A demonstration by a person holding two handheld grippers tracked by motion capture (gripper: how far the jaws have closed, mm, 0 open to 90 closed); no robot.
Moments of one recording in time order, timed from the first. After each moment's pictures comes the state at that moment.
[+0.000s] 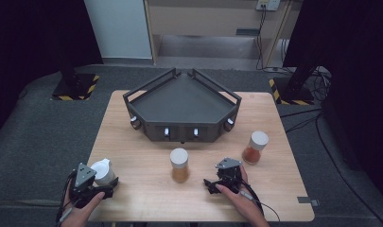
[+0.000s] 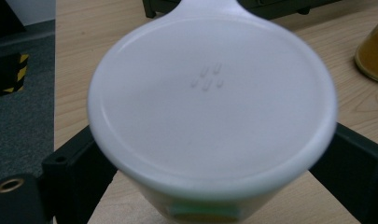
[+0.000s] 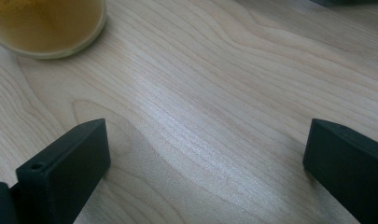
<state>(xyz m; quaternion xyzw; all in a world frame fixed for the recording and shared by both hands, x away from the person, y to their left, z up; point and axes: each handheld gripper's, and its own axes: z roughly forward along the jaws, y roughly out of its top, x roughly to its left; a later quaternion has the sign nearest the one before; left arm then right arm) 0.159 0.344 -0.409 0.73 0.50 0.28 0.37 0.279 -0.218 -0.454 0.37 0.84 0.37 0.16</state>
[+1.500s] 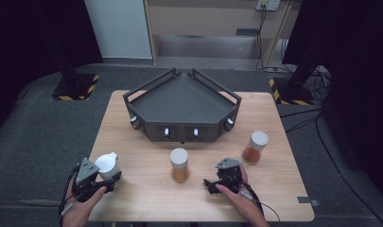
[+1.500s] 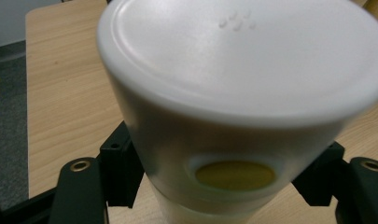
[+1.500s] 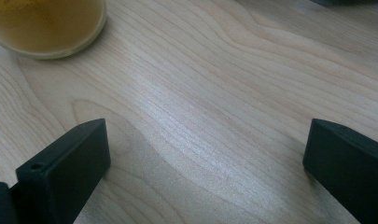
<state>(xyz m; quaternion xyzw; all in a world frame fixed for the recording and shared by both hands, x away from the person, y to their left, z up) 0.175 0.350 -0.397 0.76 0.44 0.26 0.40 0.279 -0.218 -0.454 0.37 0.84 0.37 0.16</state>
